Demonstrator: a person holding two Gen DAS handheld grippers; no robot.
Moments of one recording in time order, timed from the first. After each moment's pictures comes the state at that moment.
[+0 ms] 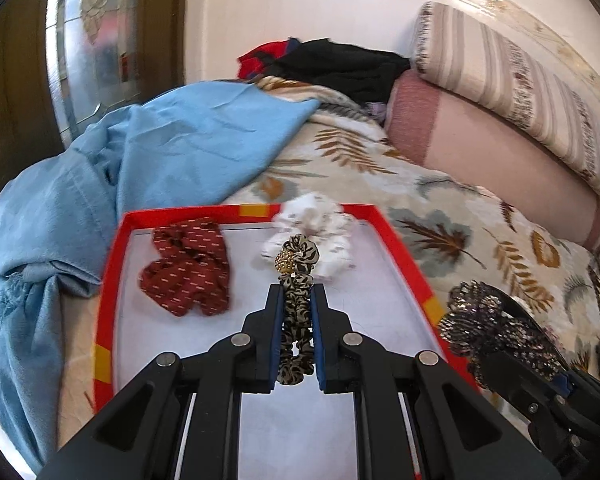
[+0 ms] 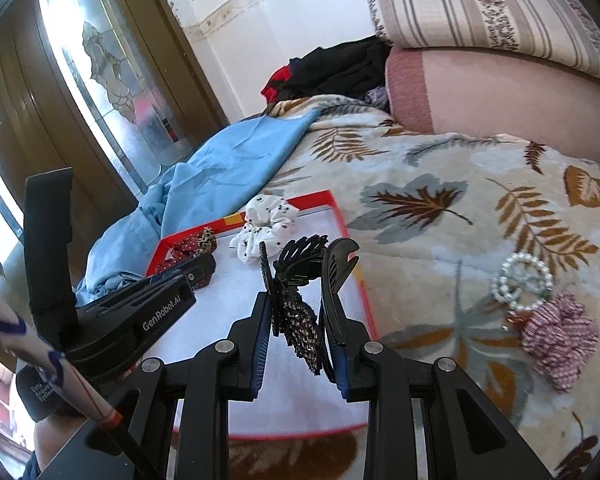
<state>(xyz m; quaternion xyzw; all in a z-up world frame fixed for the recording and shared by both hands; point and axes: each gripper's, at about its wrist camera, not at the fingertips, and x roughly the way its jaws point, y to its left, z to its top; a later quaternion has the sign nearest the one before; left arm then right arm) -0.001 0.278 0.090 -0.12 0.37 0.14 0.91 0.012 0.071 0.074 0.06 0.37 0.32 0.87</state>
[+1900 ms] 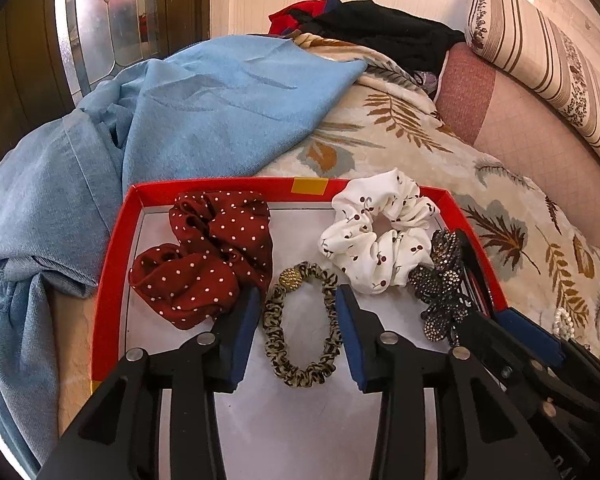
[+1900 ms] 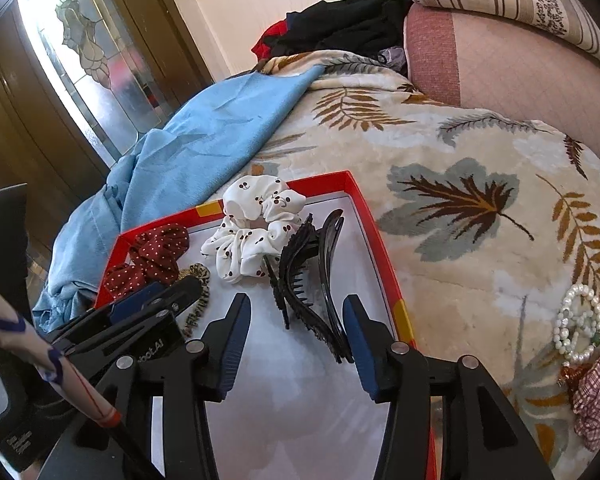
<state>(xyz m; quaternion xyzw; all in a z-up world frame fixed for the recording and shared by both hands) 0.030 0.316 0.056 -0.14 0.42 0.17 0.88 0.071 0.137 0.045 0.02 0.43 0.30 0.85</state>
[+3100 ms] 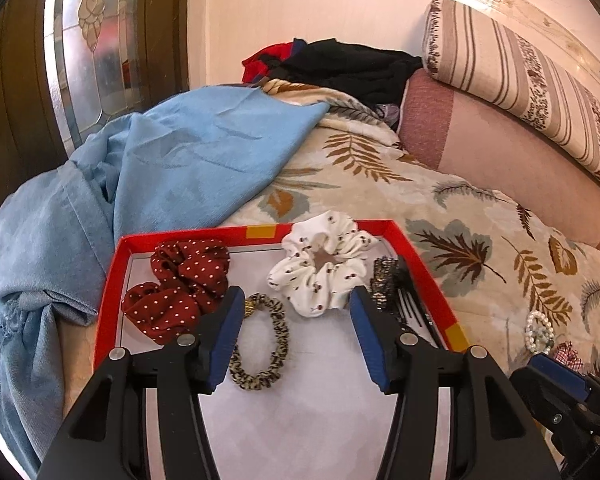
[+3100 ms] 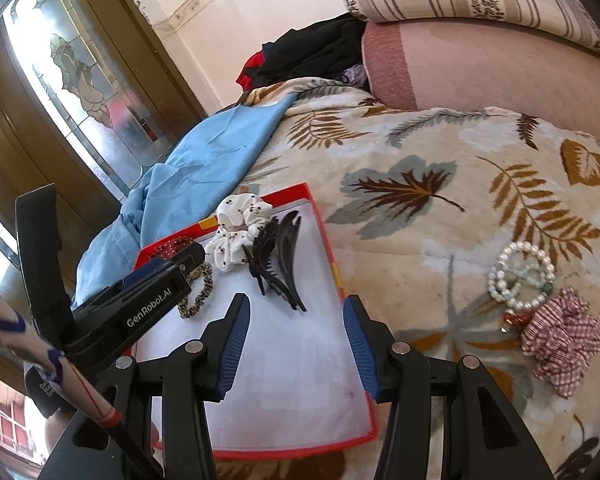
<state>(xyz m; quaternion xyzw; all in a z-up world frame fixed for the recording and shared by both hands) 0.022 0.279 0.087 -0.10 0.36 0.15 0.92 0.037 0.061 0.072 0.08 0.41 0.29 0.86</state>
